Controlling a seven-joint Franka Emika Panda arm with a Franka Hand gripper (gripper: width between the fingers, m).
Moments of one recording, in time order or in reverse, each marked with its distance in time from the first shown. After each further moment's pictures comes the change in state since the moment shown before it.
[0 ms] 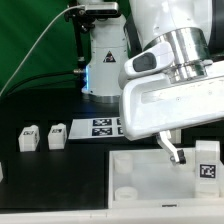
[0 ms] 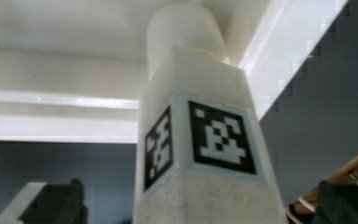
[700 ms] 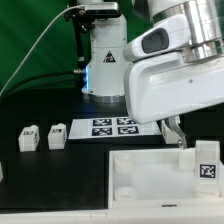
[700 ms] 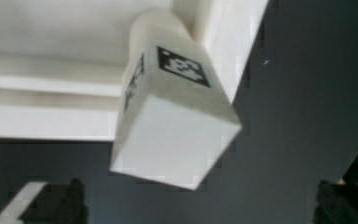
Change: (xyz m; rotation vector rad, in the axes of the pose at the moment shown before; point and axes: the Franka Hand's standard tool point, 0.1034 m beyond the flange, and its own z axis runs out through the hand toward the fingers) arm 0.027 -0.007 -0.013 0.064 -0.458 0.107
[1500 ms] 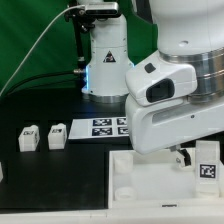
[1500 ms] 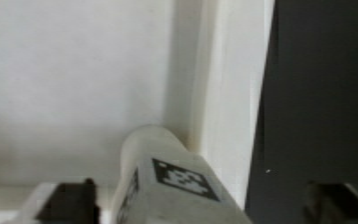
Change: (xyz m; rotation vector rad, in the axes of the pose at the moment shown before) arm -0.021 0.004 0.028 0.043 -0.264 0.021
